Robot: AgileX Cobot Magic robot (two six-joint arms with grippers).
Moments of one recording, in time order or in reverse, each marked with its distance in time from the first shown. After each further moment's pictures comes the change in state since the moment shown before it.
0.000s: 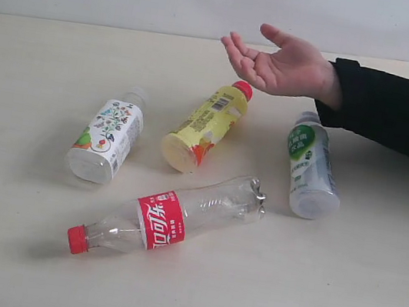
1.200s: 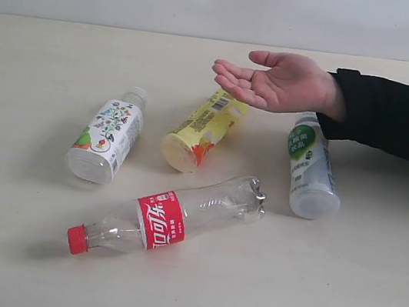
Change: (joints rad) left arm 0.000 1.123 -1.000 -0.244 0.633 0.390; right arm 0.000 0.000 0.000 0.000 0.000 0.000
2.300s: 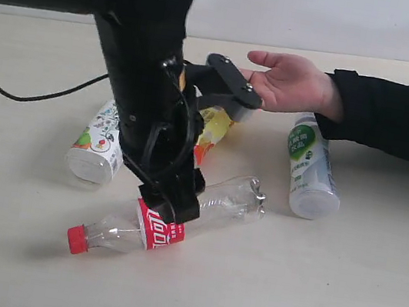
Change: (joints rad) left arm -0.844 0.708 -0.379 -0.086 0.305 0.431; right arm 0.000 0.000 0.000 0.000 0.000 0.000
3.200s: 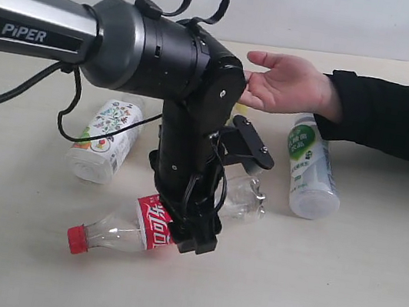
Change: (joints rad) left arm -0.020 0.270 -0.080 0.064 -0.088 0.004; right arm 0.000 0.000 0.000 0.000 0.000 0.000
